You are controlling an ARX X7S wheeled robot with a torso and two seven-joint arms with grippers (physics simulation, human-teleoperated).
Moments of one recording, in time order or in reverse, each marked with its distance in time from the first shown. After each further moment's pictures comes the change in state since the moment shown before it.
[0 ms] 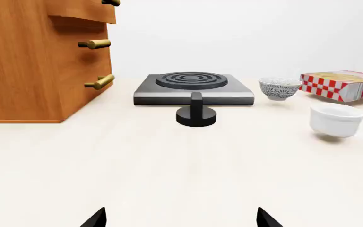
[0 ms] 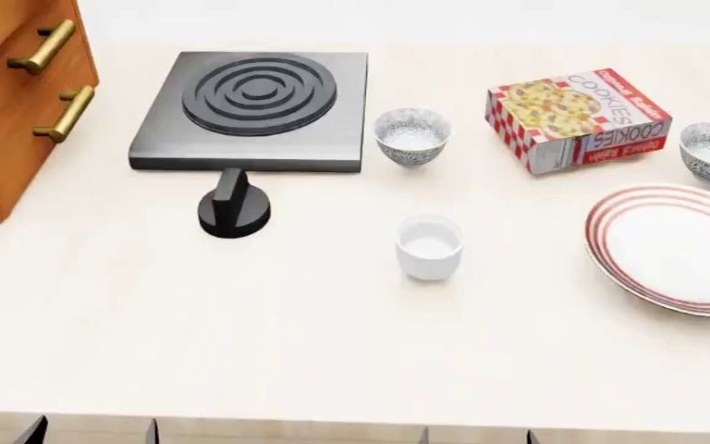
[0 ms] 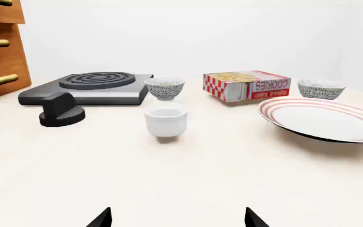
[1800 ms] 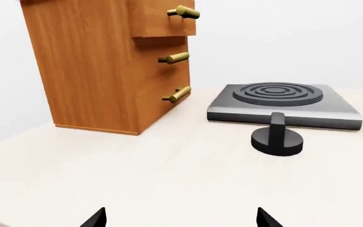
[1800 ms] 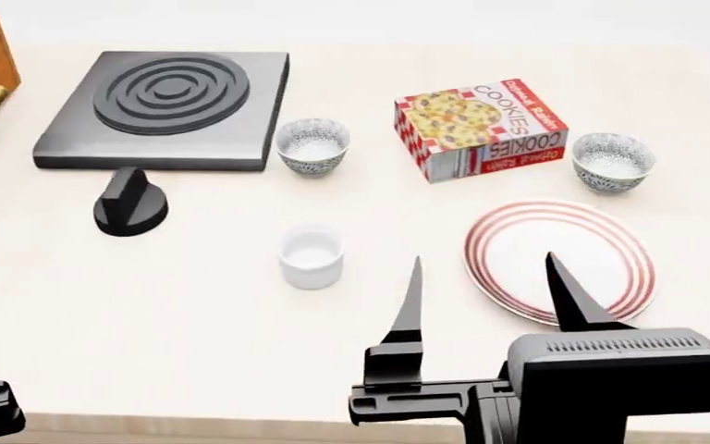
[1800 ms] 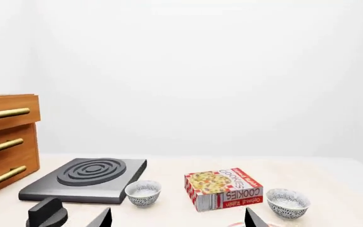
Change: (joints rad) left arm -0.255 -0.229 -0.134 -0.249 -0.113 -0.029 -0.182; right arm 0.234 0.170 -0.057 -0.709 0.273 0.695 0.141
